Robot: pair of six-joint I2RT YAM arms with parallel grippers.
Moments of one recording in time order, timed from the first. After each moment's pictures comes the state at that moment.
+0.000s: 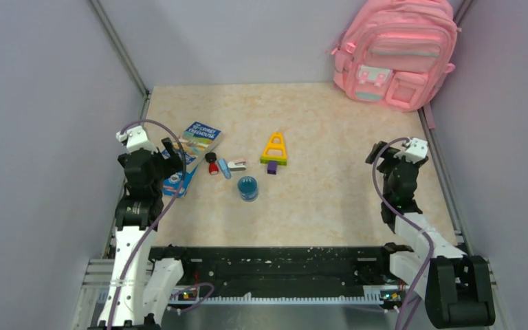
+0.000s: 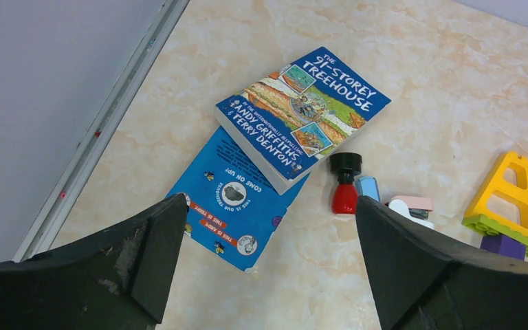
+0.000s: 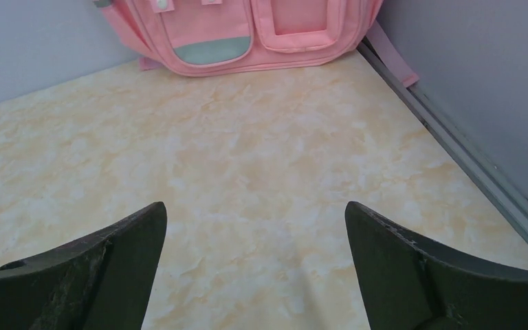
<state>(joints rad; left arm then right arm) 0.02 0.70 0.80 -0.45 -0.23 -0.25 0.05 0.97 0.28 0.63 0.31 0.16</state>
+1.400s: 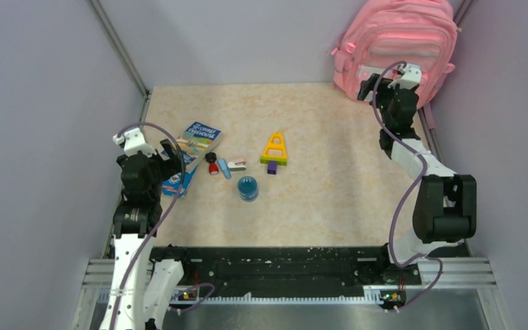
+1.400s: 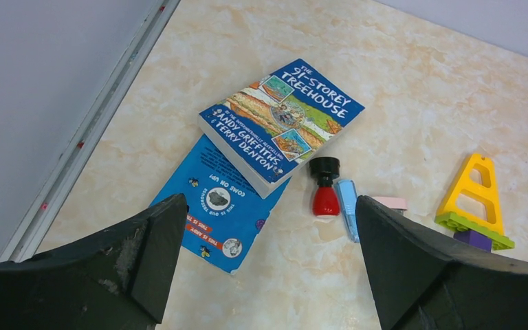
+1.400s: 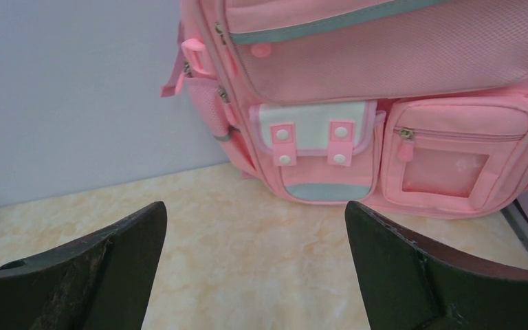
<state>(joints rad) 0.02 0.64 0.80 -0.45 -0.19 -0.26 0.02 1.53 1.03 0.51 0.04 0.22</state>
